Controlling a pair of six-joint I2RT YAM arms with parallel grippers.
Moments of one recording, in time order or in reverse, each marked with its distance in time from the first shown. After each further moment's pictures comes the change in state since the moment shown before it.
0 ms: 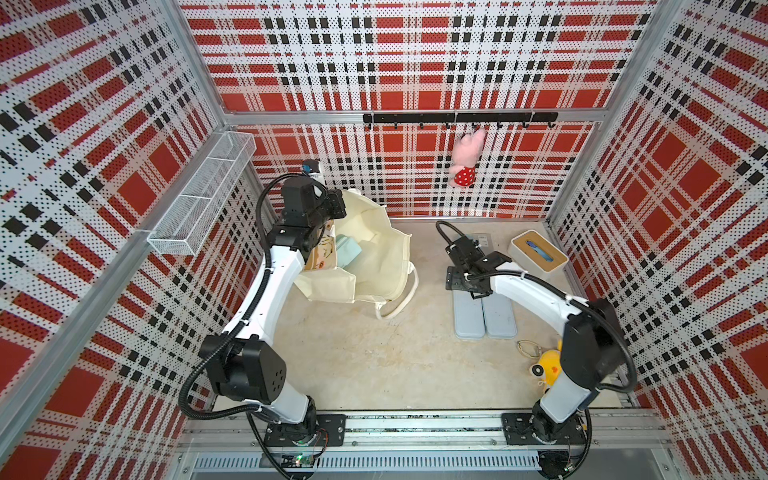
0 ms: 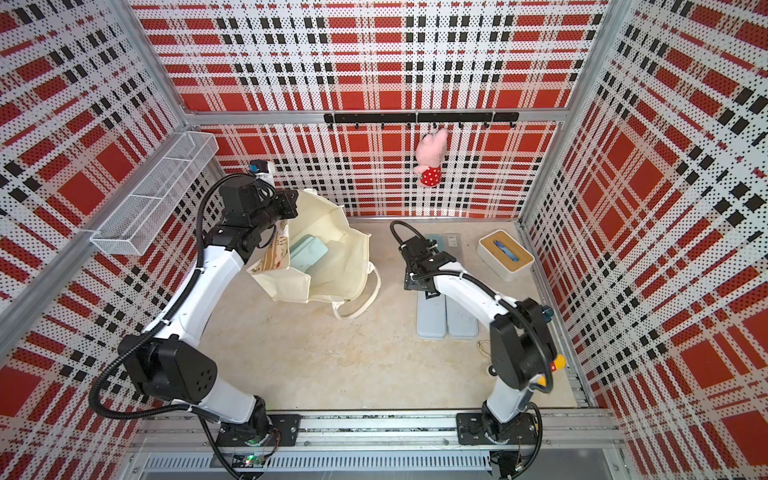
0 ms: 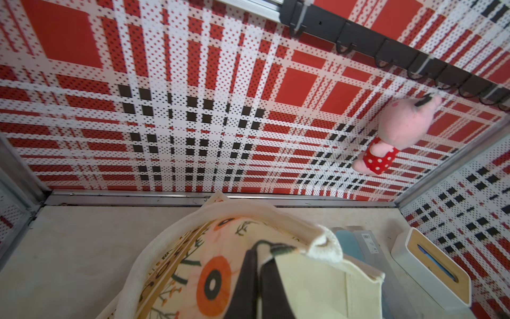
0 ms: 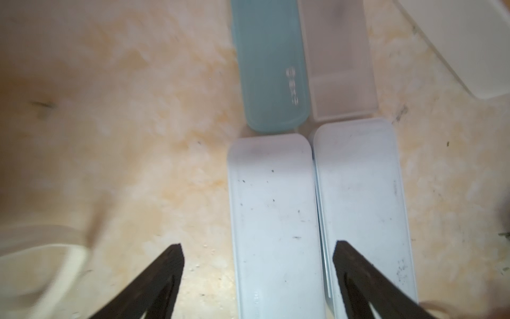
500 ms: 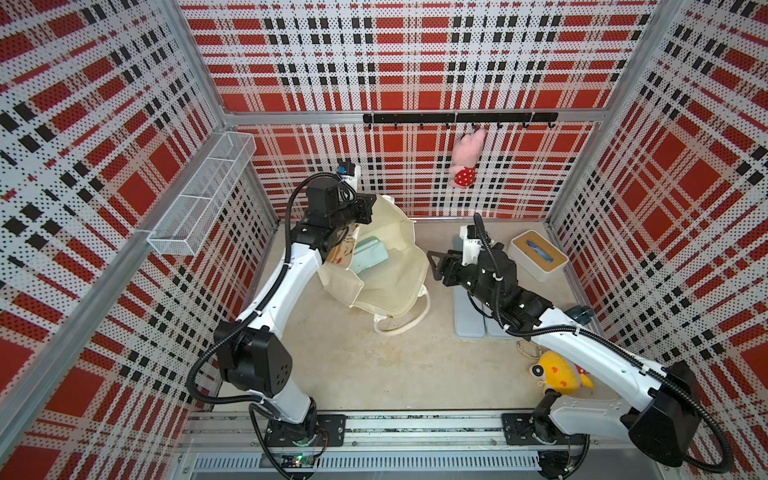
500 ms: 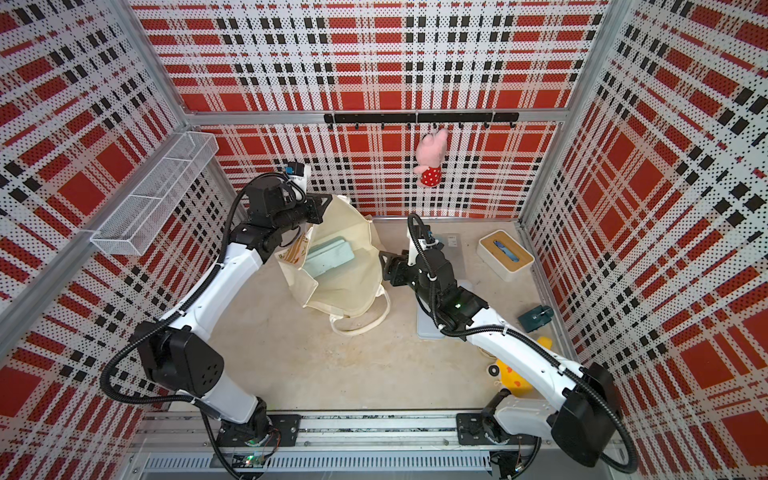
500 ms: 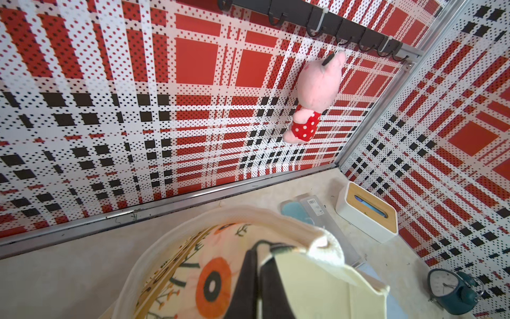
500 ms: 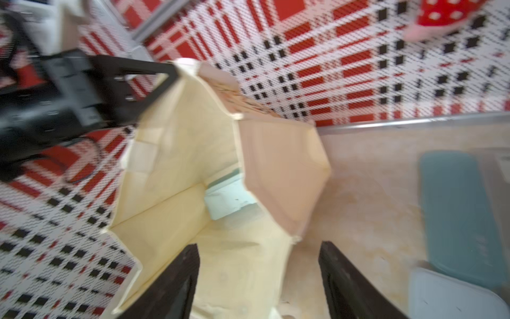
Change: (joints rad) left arm -0.093 0.055 0.007 0.061 0.167 0.071; right arm 0.214 -0.364 -0.270 0.745 -0.222 -0.187
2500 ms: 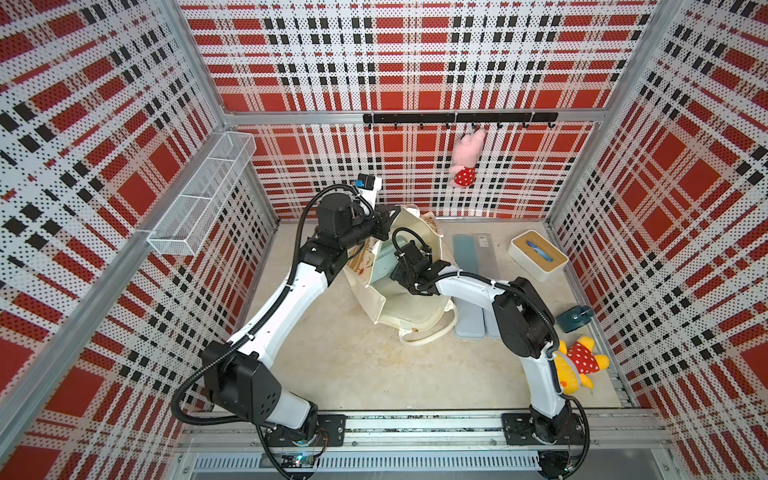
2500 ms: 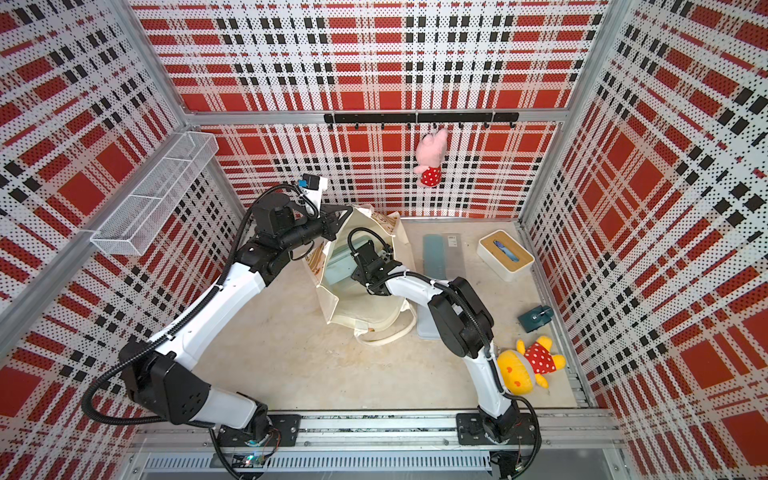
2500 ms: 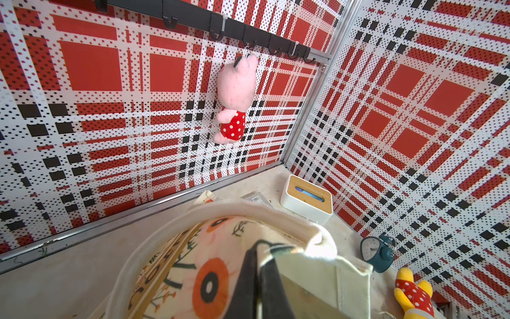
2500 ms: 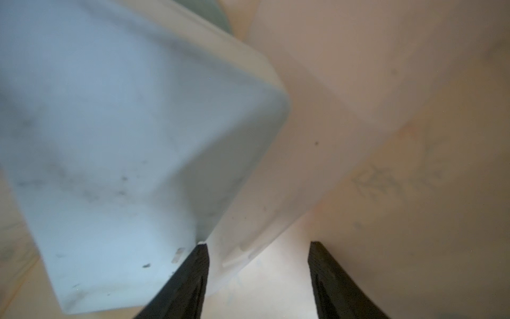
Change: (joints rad) left arm -0.152 -0.148 -0.178 0.139 0.063 -0.055; right arm -0.024 0.893 0.595 -0.400 0.037 0.709
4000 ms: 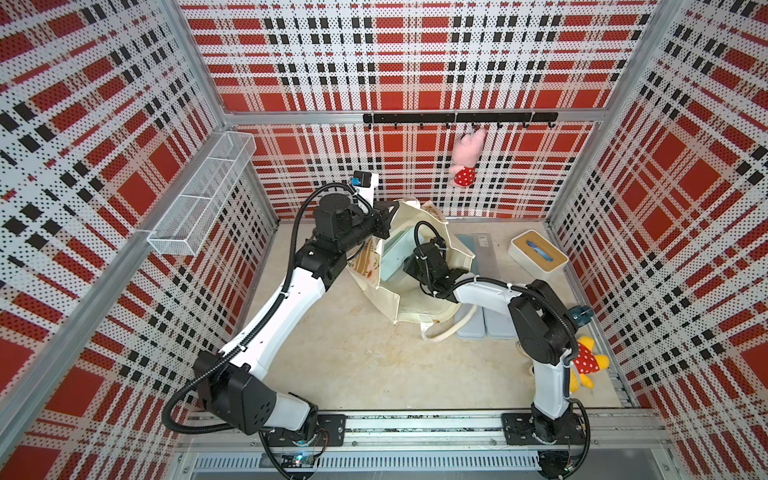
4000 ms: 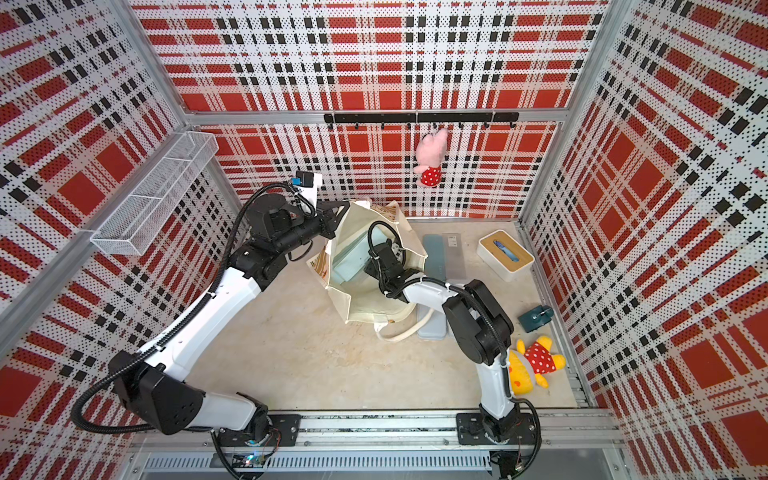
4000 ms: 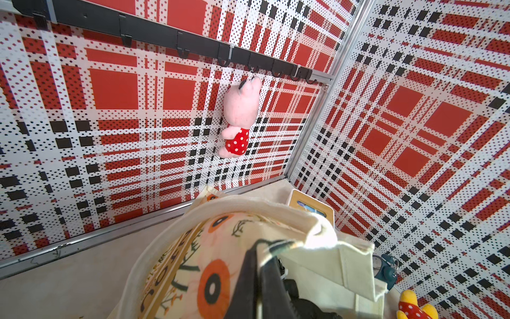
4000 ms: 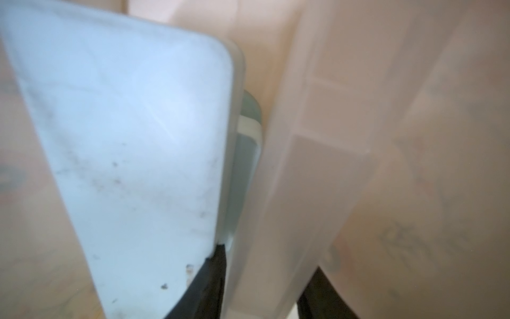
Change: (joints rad) left arm -0.031 -0.050 0.002 0.002 -0.089 -0.028; right arm -0.045 -0.159 -0.274 0.416 0.058 -0.149
